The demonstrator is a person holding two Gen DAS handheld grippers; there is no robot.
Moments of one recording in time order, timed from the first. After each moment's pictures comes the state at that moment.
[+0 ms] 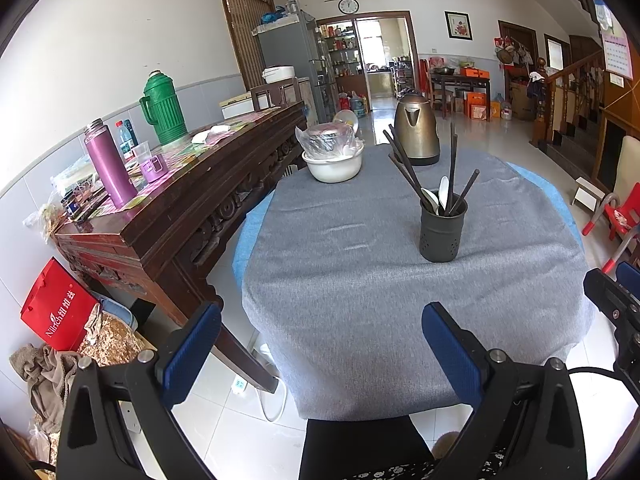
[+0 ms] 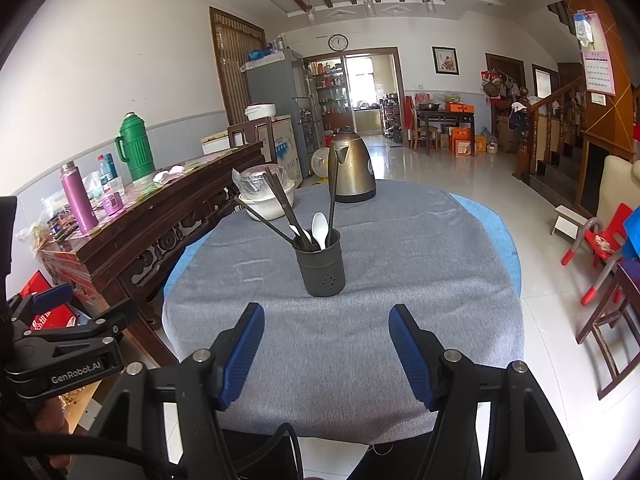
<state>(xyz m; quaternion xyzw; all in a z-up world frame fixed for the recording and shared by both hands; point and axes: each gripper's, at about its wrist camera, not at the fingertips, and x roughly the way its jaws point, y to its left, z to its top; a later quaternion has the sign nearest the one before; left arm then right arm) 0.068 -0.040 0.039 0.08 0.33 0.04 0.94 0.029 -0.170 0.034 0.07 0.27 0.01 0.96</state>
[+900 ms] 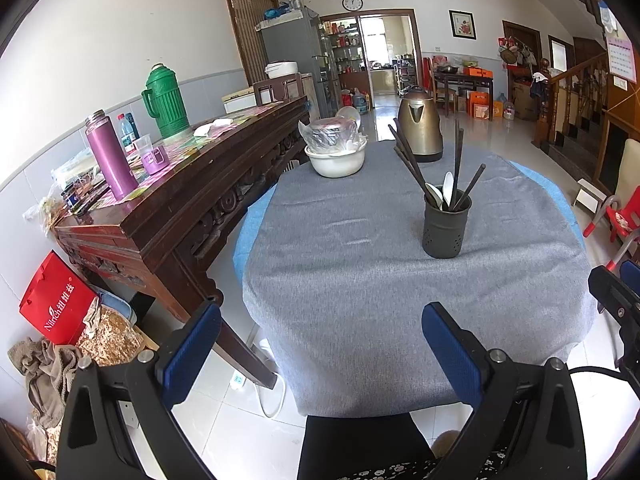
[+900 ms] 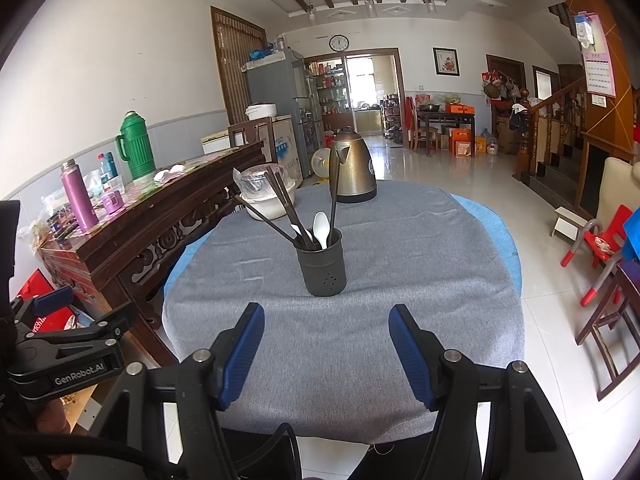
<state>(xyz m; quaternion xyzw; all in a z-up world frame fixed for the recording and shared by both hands) 0.069 -0.035 0.031 0.08 0.33 0.04 0.94 0.028 -0.169 0.032 0.07 0.27 0.01 0.96</state>
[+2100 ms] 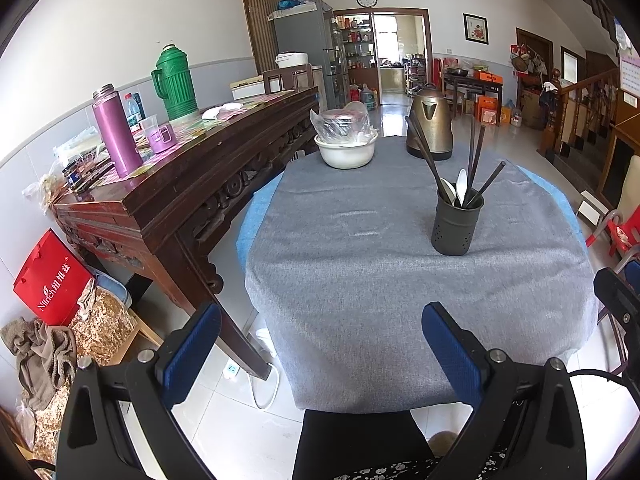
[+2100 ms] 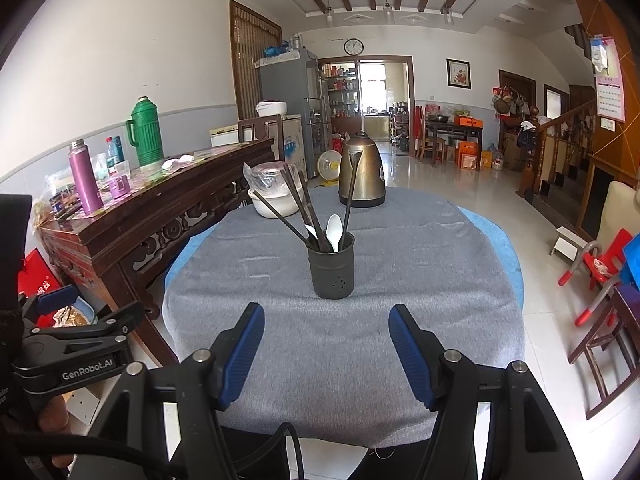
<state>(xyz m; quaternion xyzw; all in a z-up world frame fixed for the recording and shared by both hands) 0.070 -0.017 0.022 0.05 0.34 0.05 0.94 0.030 -0.146 0.035 0.03 0.27 0.01 0.96</state>
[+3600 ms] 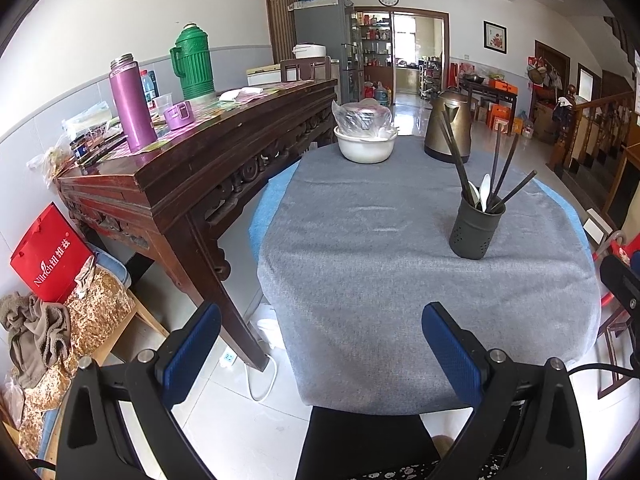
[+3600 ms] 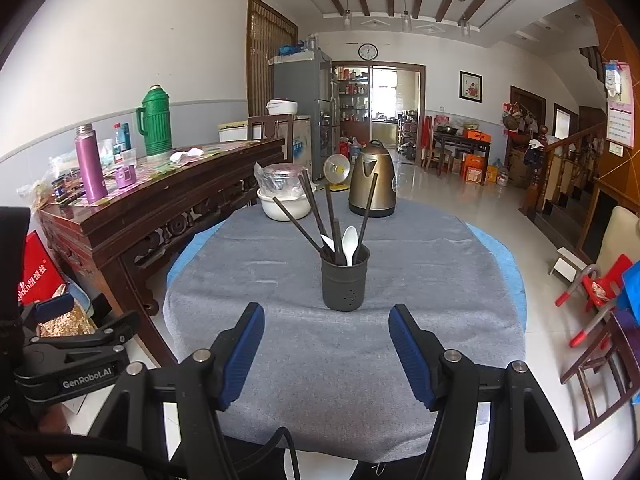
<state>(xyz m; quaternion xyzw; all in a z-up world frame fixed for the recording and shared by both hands) 0.077 0.018 0.012 0.01 0.35 0.07 0.93 0.045 -0.119 0.043 -0.01 0.26 0.02 0.96</state>
